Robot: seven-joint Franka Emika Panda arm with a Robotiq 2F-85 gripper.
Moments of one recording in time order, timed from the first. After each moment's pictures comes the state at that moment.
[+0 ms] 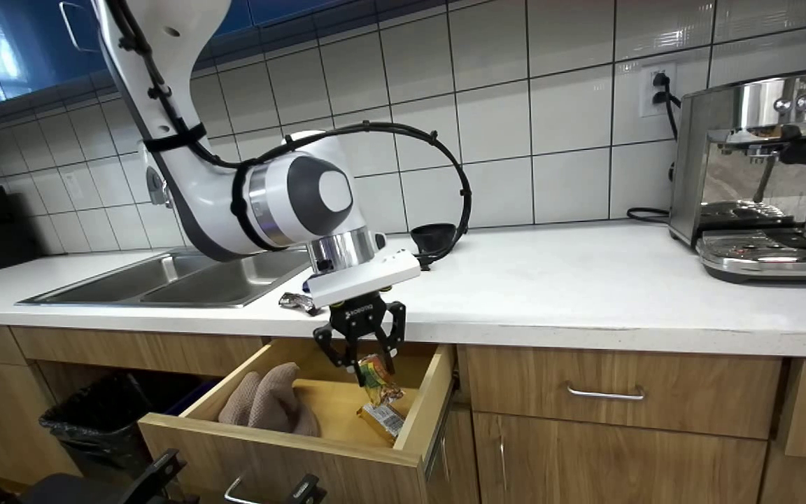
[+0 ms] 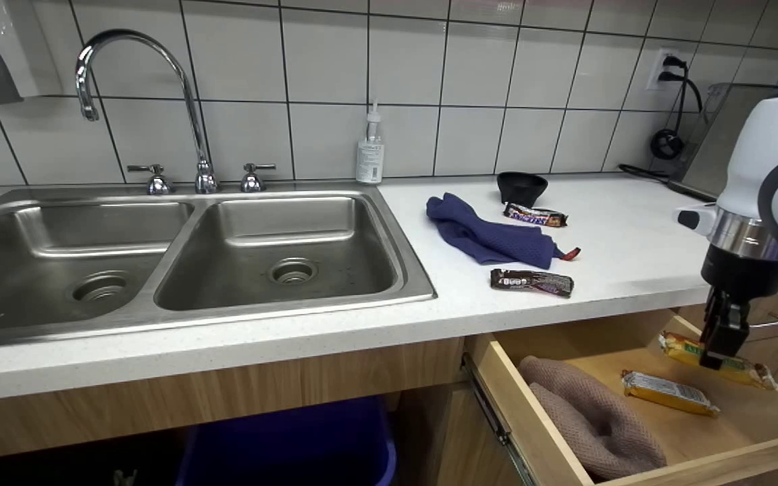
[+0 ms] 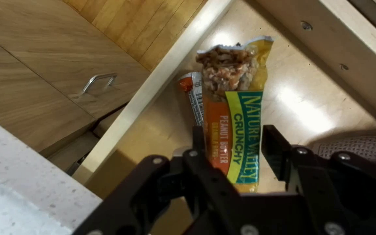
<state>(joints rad) -0.12 0.27 -0.12 -2.59 -0.34 2.82 -0.67</state>
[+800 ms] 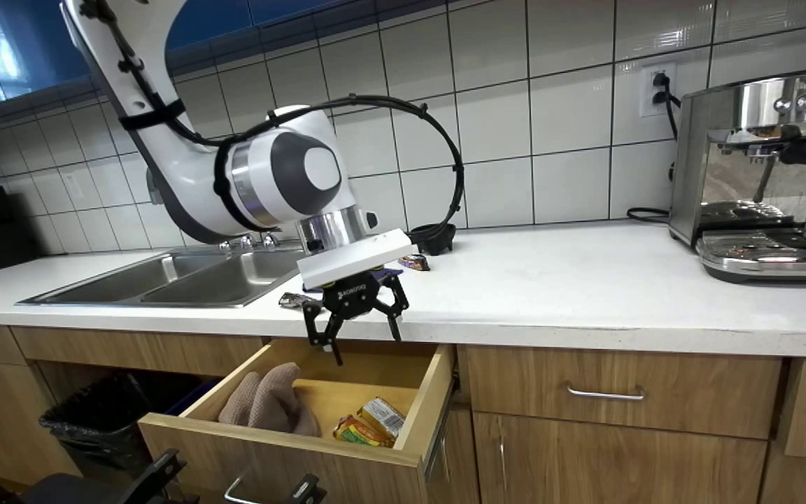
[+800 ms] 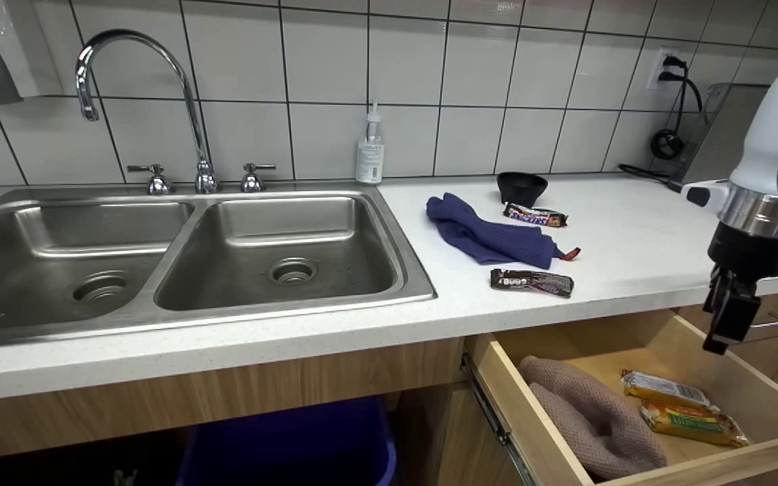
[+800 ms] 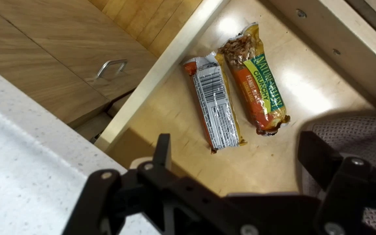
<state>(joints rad) -0.12 0.17 -0.10 -2.63 -0.33 2.82 -0.67</state>
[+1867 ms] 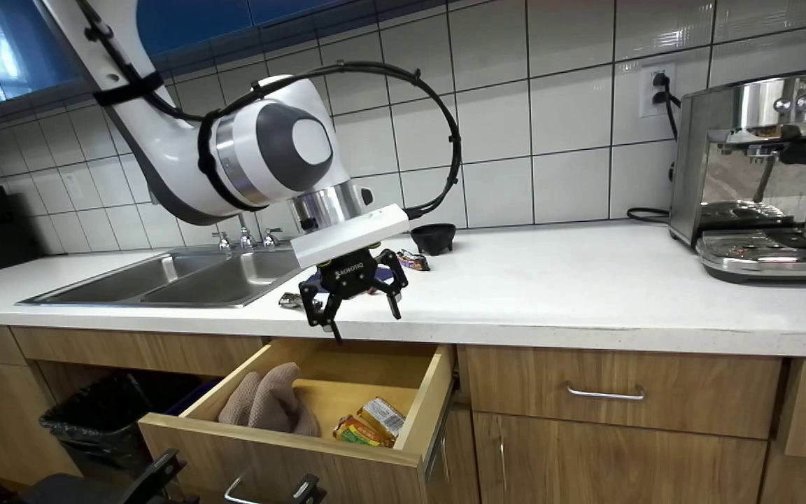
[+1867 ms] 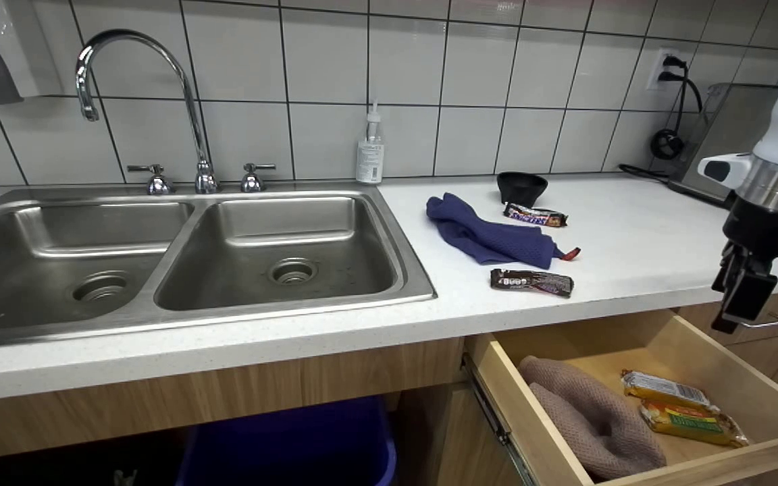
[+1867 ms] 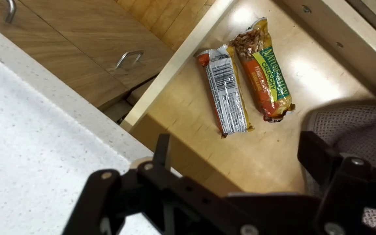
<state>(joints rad) -0.12 0.07 -0.12 -2.67 -0.35 2.82 -0.67</state>
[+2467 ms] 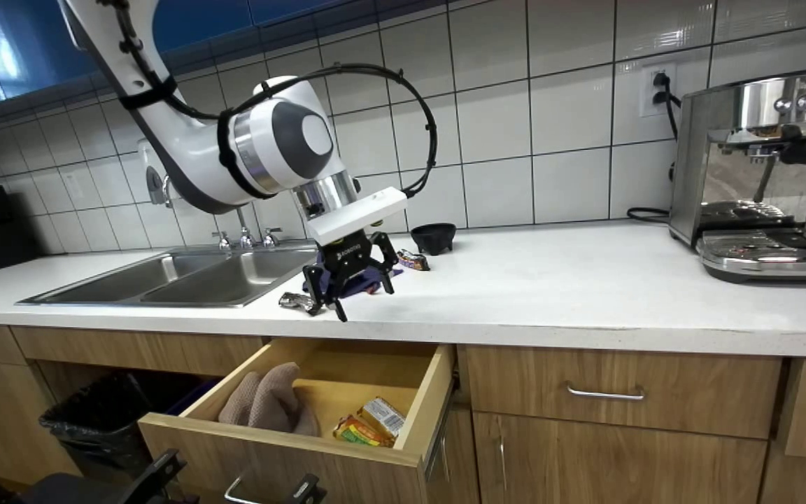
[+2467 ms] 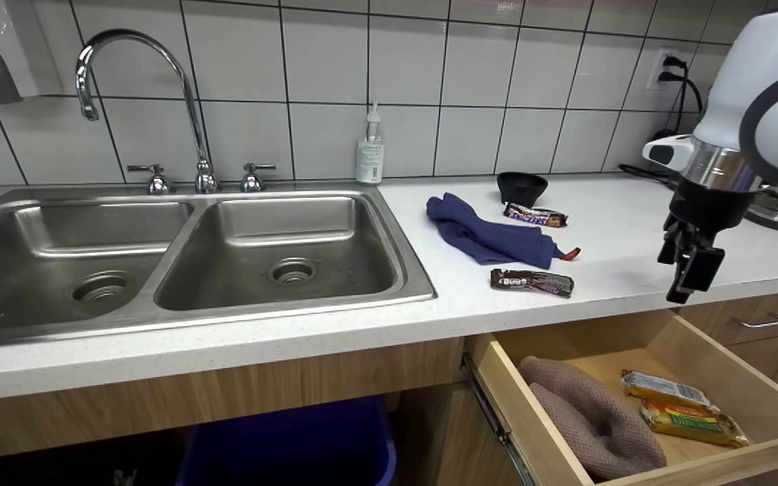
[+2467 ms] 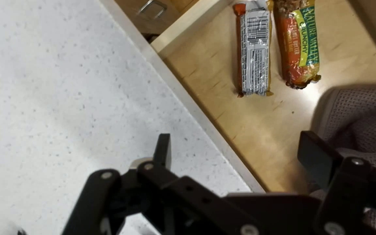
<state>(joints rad) -0.08 0.15 -0.06 -2.52 -0.35 2.78 -0.80</state>
